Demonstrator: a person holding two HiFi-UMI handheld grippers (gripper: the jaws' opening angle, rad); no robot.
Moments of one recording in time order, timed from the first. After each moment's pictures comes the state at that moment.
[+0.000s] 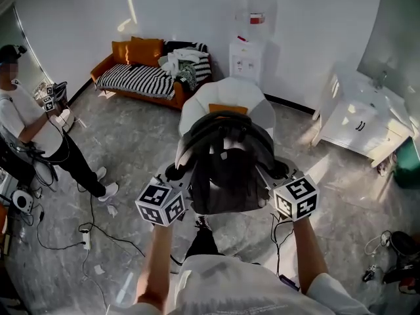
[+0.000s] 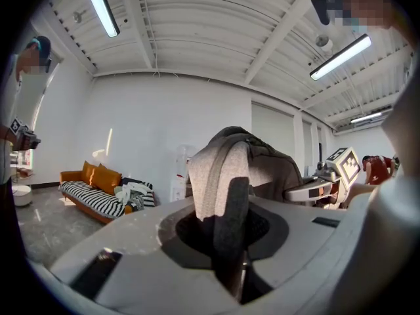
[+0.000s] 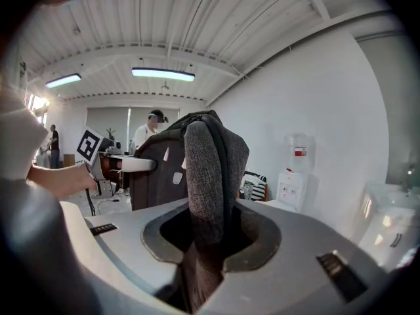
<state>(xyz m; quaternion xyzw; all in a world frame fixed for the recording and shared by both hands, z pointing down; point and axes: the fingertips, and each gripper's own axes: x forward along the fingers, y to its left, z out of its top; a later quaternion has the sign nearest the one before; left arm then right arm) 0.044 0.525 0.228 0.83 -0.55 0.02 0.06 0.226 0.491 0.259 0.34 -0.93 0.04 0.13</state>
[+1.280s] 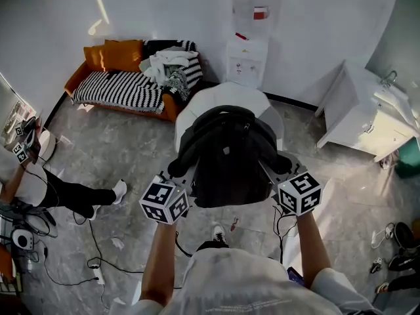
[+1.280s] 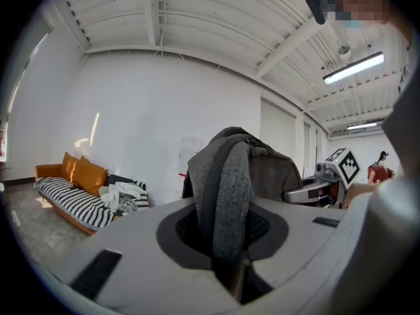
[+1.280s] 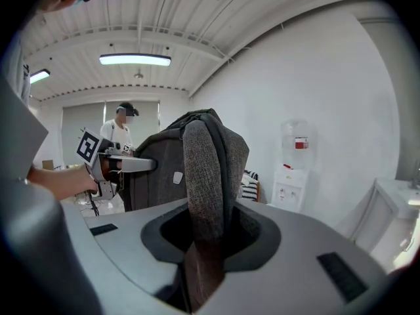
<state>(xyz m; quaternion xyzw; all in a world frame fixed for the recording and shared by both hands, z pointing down) -0.088 0.220 0.242 0.86 -0.50 0.03 0.09 0.096 0.208 0.273 0.39 -0.91 0.08 0.15</state>
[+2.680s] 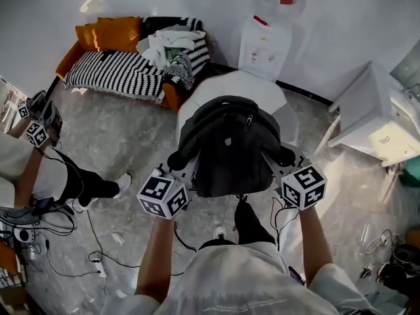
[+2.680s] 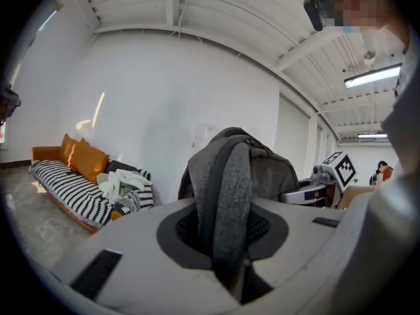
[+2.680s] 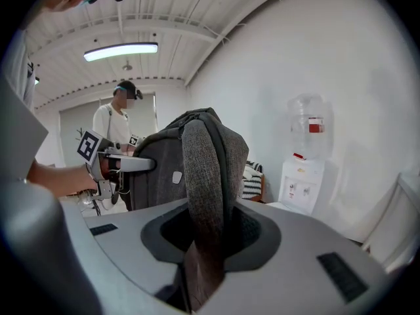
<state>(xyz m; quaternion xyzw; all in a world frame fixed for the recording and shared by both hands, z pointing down) -0.148 0.030 0.298 0.85 -0.51 0.03 0.14 0.036 0.009 0.326 0.36 -0.91 0.12 0.18</state>
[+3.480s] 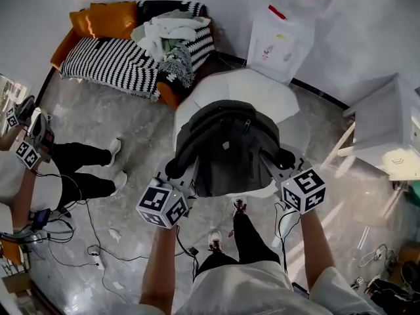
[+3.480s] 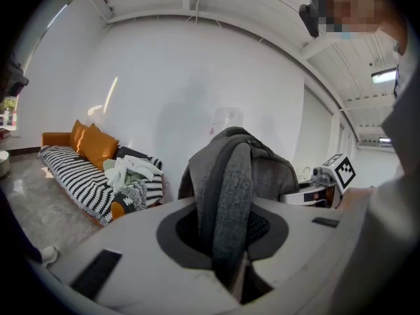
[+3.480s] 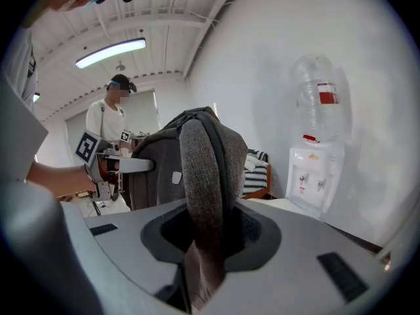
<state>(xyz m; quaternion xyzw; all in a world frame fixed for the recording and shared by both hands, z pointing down) -0.151 -0.111 0.381 0.81 -0.55 0.04 0.19 0.029 -0.149 0.414 0.30 -0.92 0.16 0.20</state>
